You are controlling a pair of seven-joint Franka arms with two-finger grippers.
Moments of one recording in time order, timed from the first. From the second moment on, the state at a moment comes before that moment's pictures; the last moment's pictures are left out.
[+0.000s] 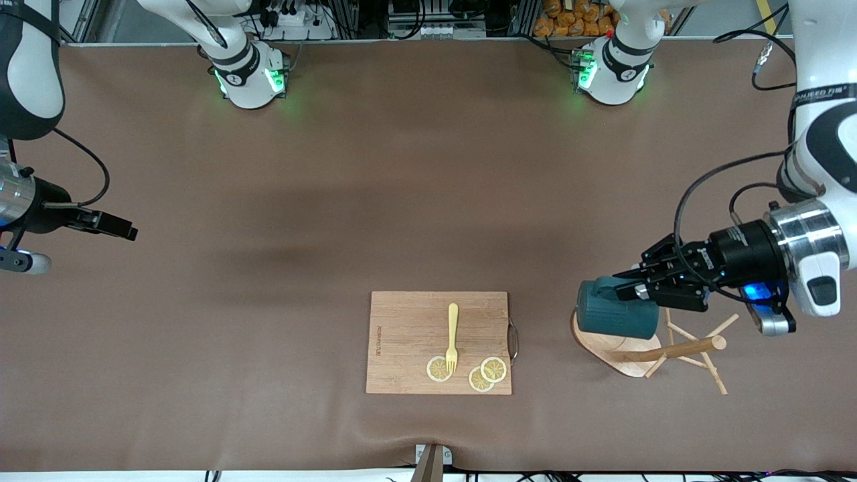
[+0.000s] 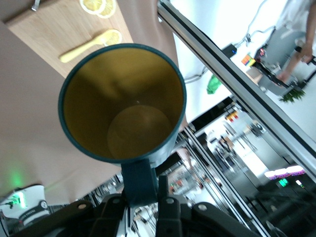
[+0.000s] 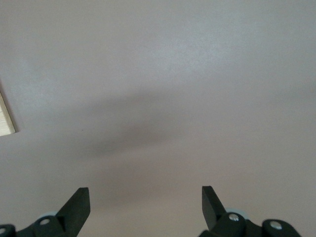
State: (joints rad) left arm 0.14 0.43 -0.24 -1.37 -1.06 1.90 -0.82; right arm -0.02 0.19 -0.03 -1.53 0.04 1.62 0.15
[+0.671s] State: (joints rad) left arm 0.38 0.55 -0.33 -1.37 -1.19 1.64 -0.60; right arm -0.02 0.19 -0.03 -1.53 0.04 1.62 0.15
